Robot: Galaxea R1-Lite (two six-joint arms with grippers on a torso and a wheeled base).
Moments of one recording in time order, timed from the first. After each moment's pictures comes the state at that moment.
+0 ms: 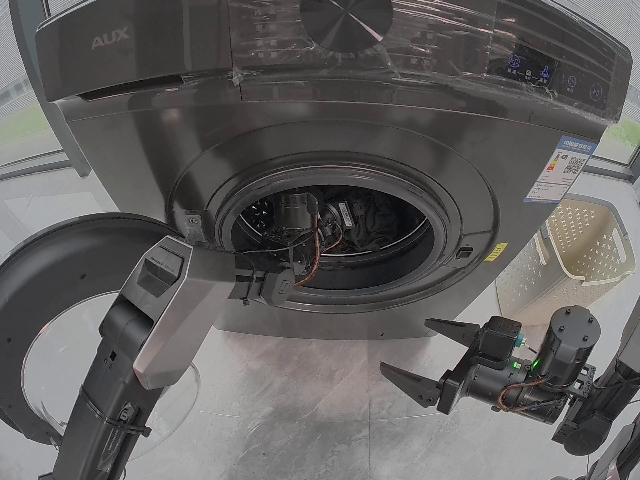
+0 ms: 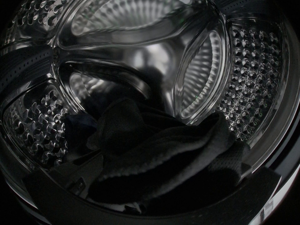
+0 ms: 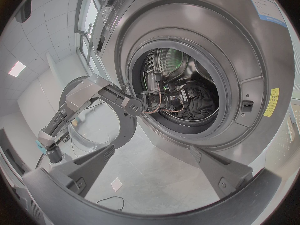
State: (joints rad) left arm -0.54 2.62 -2.00 -0.66 0.11 -0.37; right arm 0.71 1.84 -0.18 -1.55 0.10 0.08
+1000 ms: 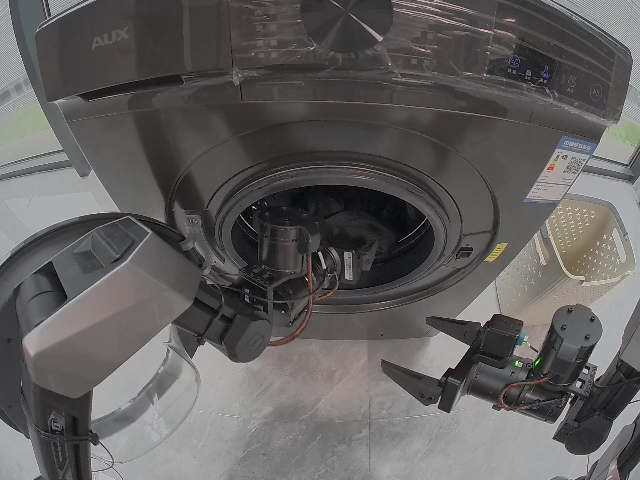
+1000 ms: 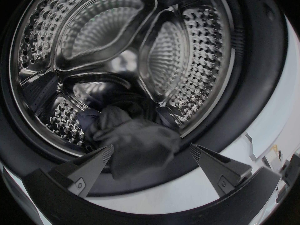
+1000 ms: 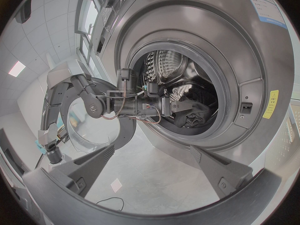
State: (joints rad) left arm -0.65 2.26 -1.26 -0.87 0.16 -0.15; right arm 0.70 1.83 -0.18 -1.55 0.10 0.08
